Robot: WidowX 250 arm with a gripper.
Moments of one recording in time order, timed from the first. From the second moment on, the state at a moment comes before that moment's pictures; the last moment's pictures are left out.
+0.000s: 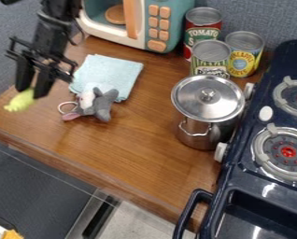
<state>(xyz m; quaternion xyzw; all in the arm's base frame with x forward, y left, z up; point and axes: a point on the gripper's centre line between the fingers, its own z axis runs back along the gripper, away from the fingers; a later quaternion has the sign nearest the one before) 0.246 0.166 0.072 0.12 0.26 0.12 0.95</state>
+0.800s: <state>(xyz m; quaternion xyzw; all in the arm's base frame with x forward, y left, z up) 0.233 0.137 0.044 0.13 0.30 0.04 0.94</state>
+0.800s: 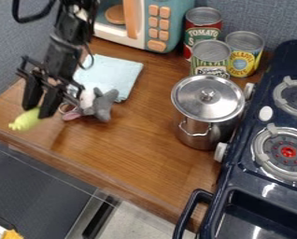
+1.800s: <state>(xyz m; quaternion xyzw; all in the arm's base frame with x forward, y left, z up) 0.206 0.074 0.058 0.07 0.24 -0.10 0.96</state>
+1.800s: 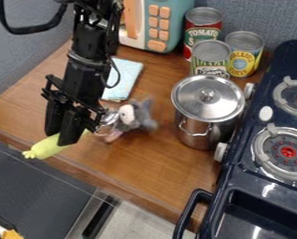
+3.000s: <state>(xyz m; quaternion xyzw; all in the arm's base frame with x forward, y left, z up) 0.256 0.156 0.048 -0.03 0.15 0.02 0.99</state>
